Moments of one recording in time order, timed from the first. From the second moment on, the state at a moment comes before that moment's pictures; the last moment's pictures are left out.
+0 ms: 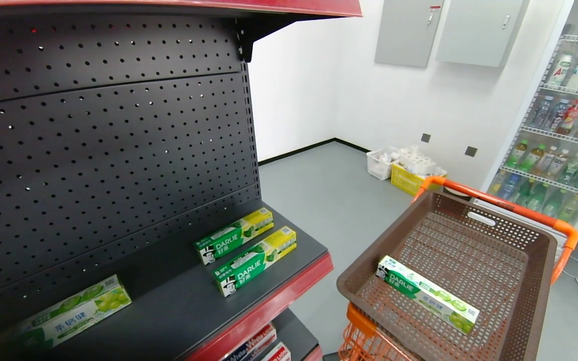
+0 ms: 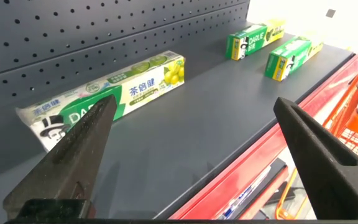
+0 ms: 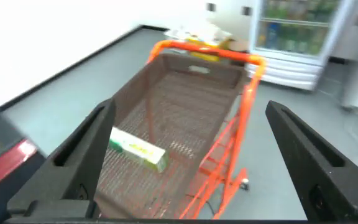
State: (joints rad) left arm 0.00 0.00 0.00 0.00 0.03 -0.03; right arm -0.02 0.38 -0.52 0.16 -0.23 0.15
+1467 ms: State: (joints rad) left arm 0.00 0.00 0.00 0.00 0.03 -0.03; right arm -0.05 1.48 -0.90 0.30 0.34 -0.58
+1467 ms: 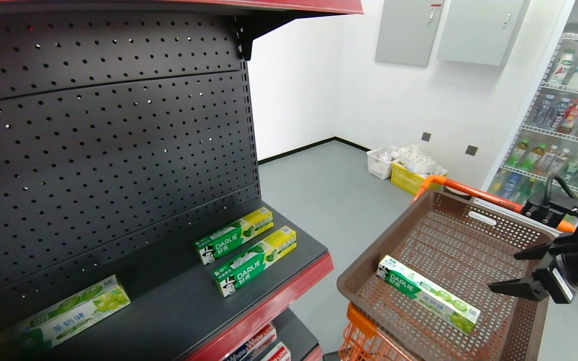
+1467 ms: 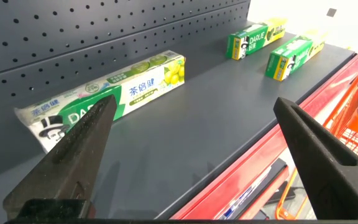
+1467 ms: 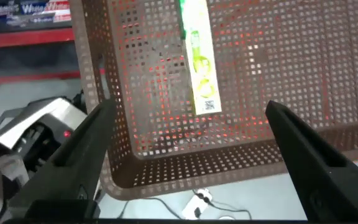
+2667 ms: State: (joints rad) left arm 0.00 0.00 0.00 0.00 0.03 -0.03; right arm 0.00 1.83 -1.00 0.15 0.21 -0.71
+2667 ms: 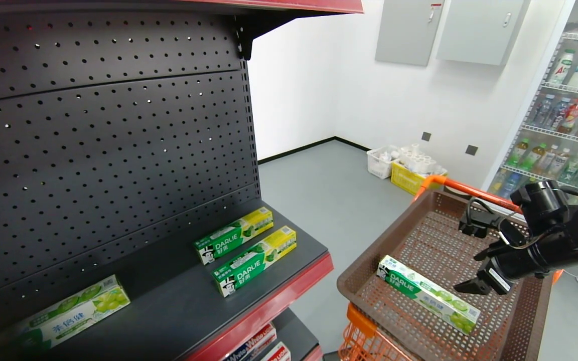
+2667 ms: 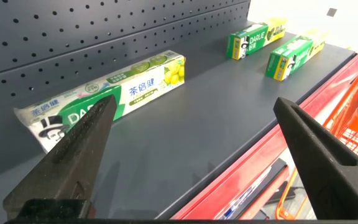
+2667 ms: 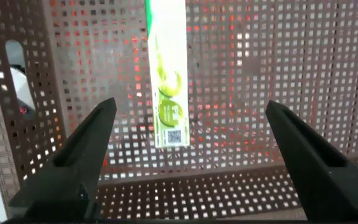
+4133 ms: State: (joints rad) left arm 0.00 0.00 0.00 0.00 0.03 -0.03; right arm 0.04 1.87 -1.00 0.12 0.21 -0.71
